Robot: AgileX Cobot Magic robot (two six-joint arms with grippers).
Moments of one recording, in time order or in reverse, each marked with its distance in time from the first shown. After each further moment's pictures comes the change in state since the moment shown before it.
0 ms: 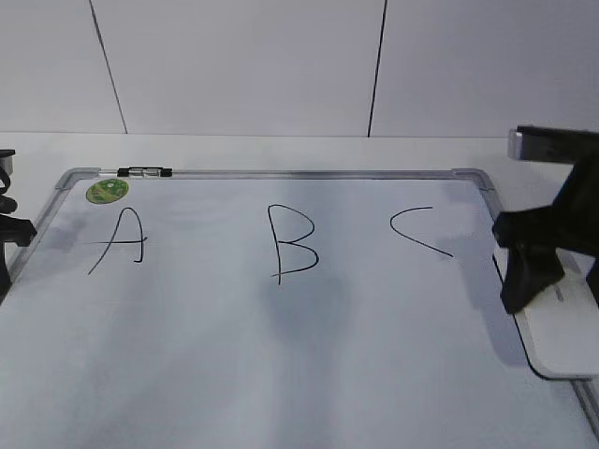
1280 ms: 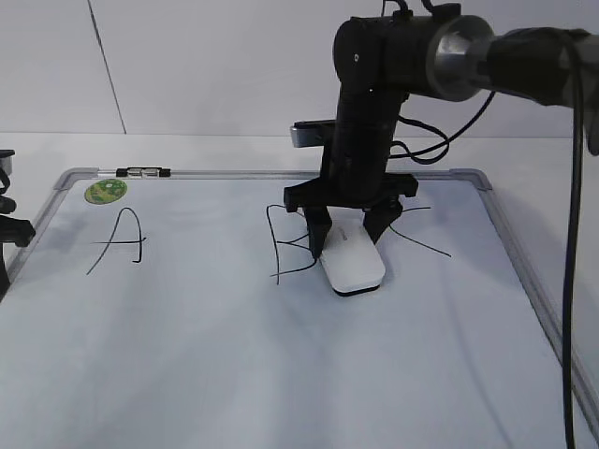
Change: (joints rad) left arm 0.000 0.000 0.000 -0.002 0.002 0.000; right arm 0.246 0.757 -0.874 -0.011 0.096 -0.004
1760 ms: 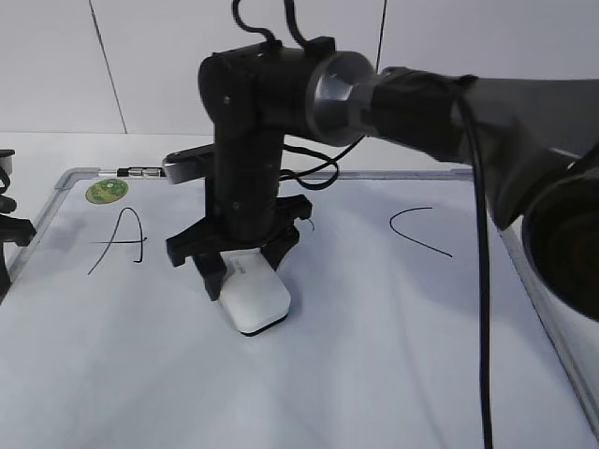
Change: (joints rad) left arm 0.002 0.000 0.000 -0.002 0.001 0.000; right arm 0.250 0.052 -0.106 -0.031 -0.038 -0.008
